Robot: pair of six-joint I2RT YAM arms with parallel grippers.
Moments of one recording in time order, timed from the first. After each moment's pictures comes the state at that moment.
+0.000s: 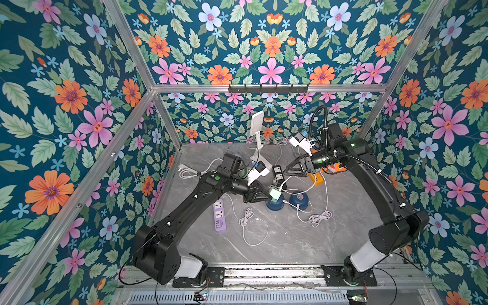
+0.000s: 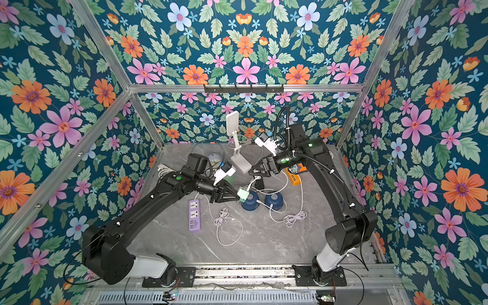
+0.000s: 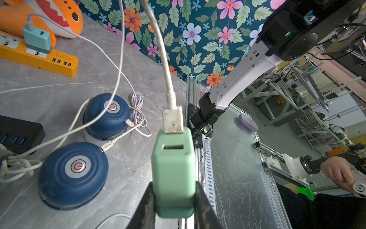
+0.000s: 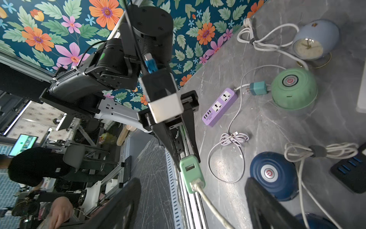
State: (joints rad) left arm -0.53 1.40 1.21 -0.64 1.09 0.21; right arm 0.34 1.63 1.81 -1.17 -1.06 -0.17
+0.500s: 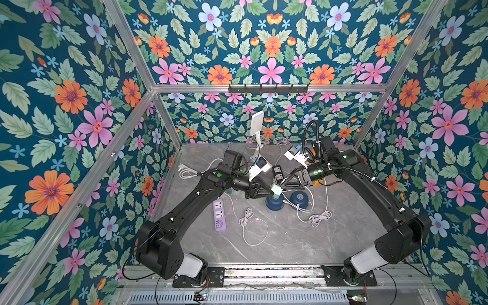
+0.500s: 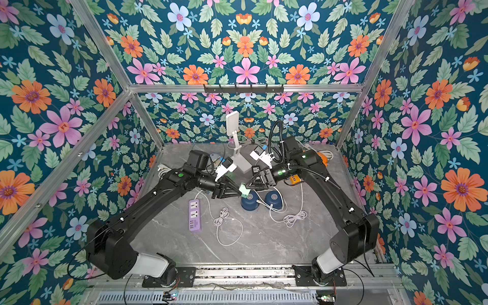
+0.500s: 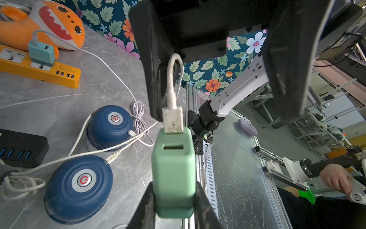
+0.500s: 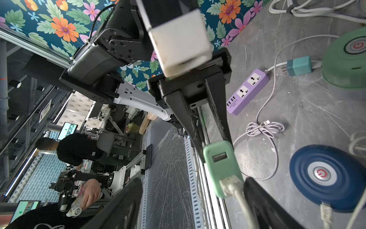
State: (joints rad) left arm -0.53 1.44 1.24 -0.57 1.11 0.16; right arm 0.41 1.55 1.59 -1.06 -1.14 -0.11
